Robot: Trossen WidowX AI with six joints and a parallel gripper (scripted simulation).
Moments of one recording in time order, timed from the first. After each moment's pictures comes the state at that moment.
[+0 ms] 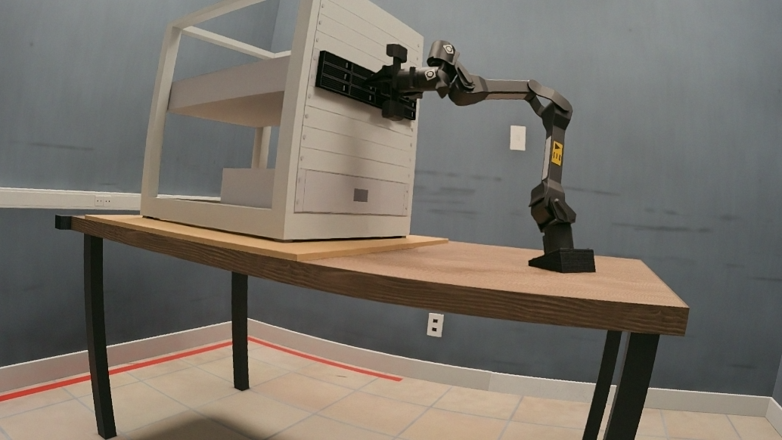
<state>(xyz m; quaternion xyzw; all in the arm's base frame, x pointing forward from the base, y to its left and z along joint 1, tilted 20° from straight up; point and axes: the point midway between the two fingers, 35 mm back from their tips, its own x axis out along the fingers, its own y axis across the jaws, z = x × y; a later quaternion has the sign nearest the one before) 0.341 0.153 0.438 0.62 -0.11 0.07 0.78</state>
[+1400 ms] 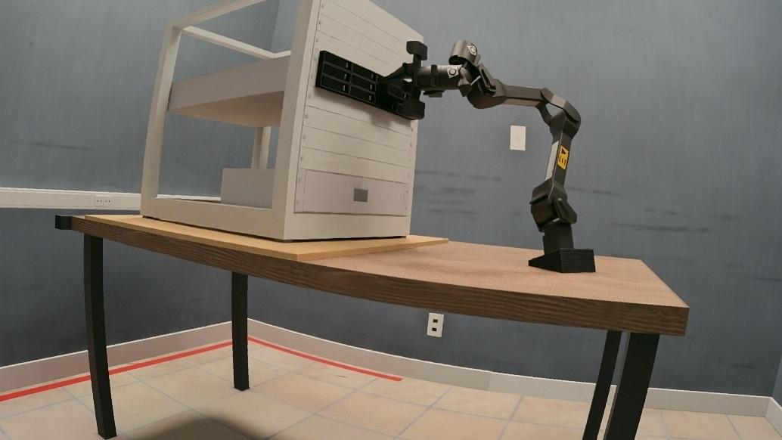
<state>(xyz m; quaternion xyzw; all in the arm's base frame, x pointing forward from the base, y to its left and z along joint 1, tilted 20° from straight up) 0.289 0.158 0.425 0.62 -0.11 0.07 0.78</state>
